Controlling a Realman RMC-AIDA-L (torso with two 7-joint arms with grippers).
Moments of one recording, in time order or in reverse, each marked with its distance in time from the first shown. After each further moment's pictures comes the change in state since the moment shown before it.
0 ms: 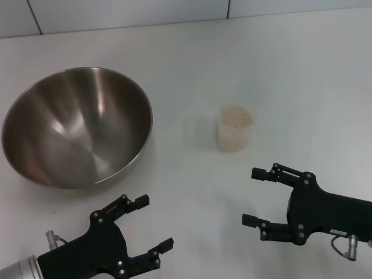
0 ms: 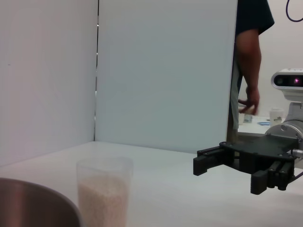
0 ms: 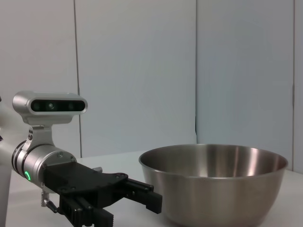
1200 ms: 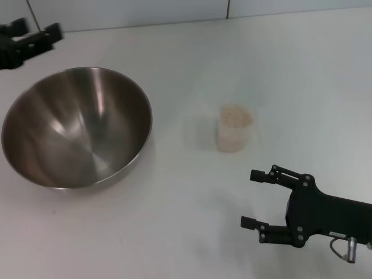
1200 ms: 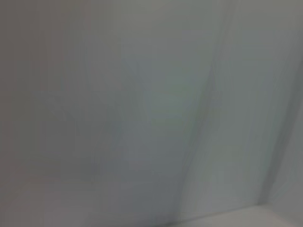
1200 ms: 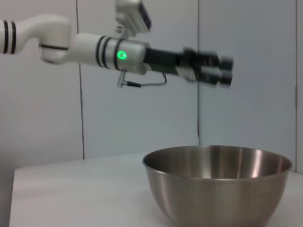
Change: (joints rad) left arm 0.189 0.096 -0.766 1.220 0.975 -0.597 -1.497; right arm -0.004 0.005 0.000 0.000 -0.004 -0.005 -0.005
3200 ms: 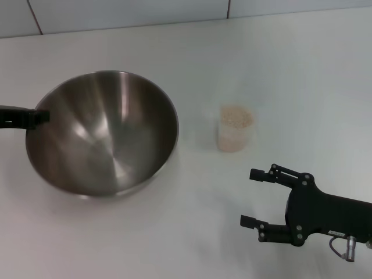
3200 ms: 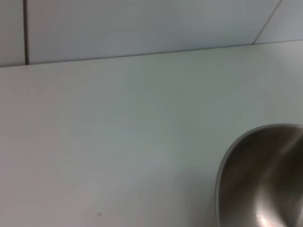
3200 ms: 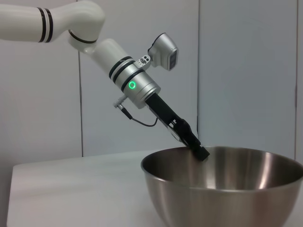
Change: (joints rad) left arm -0.280 -0.112 -0.300 -0.126 0.902 0.314 -0.445; right arm 0.000 0.000 0.000 -0.007 0.000 0.009 -0.005
